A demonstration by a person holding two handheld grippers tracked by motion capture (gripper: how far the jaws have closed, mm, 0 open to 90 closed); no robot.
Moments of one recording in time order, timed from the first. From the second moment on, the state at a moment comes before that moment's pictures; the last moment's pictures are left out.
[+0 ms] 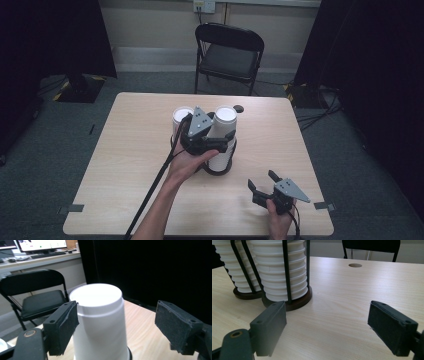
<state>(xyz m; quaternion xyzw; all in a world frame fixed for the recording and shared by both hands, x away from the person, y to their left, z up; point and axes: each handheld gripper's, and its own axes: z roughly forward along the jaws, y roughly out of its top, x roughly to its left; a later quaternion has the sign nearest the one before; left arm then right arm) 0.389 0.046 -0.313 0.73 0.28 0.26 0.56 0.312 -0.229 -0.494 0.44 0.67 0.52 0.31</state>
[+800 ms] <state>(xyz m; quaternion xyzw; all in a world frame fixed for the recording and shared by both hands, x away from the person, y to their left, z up) 0.431 0.020 -0.317 0.78 0.30 0.25 0.49 0.312 -0.229 -0.494 0.44 0.67 0.52 0.31</state>
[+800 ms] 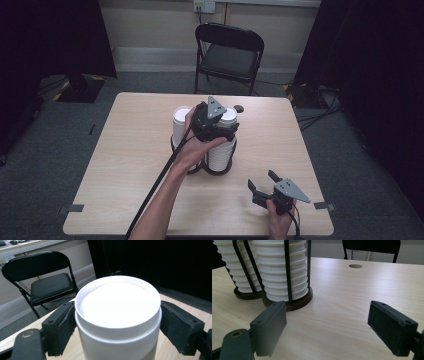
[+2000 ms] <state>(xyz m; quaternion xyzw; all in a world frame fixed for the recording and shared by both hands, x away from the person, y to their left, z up) 0.443 0.018 -0.324 0.77 0.32 0.22 0.50 0.312 -0.228 -0.494 0.44 0.67 0.51 0.31</state>
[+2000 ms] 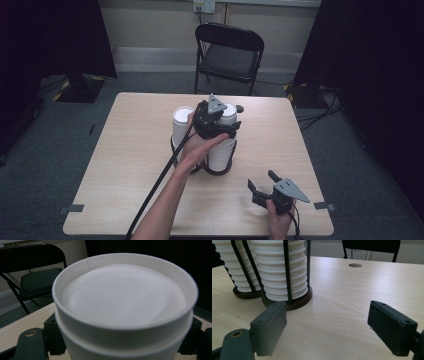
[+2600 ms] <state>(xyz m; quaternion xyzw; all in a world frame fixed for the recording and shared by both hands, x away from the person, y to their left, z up) 0.434 0.024 -0.310 0.74 0.32 0.24 0.55 0.312 -0.228 -0.494 0.44 0.67 0.51 0.31</state>
